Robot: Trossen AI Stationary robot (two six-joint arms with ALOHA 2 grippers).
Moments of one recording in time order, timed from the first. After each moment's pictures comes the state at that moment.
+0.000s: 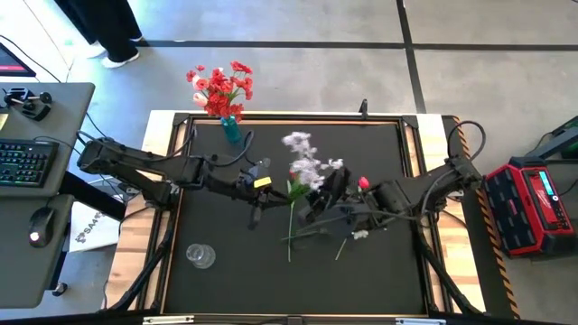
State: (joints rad) left arm -0.19 1.35 1.16 -0.09 -0.03 -0.23; right arm 0.43 1.73 1.89 -0.89 0.88 0.87
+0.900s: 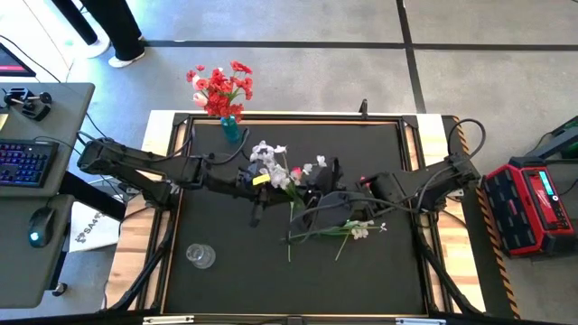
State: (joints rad) left arm -0.17 1.35 1.16 -0.02 -0.07 -0.21; right arm 0.39 1.73 1.89 -0.81 0.71 0.65
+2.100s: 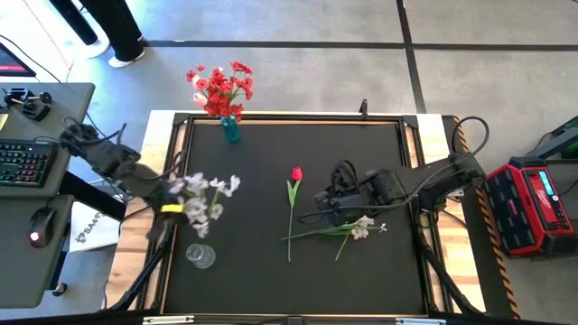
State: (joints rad) left arm -0.55 0.86 1.16 -0.84 -0.04 -0.31; right arm 0.35 1.68 1.80 -1.40 0.59 1.40
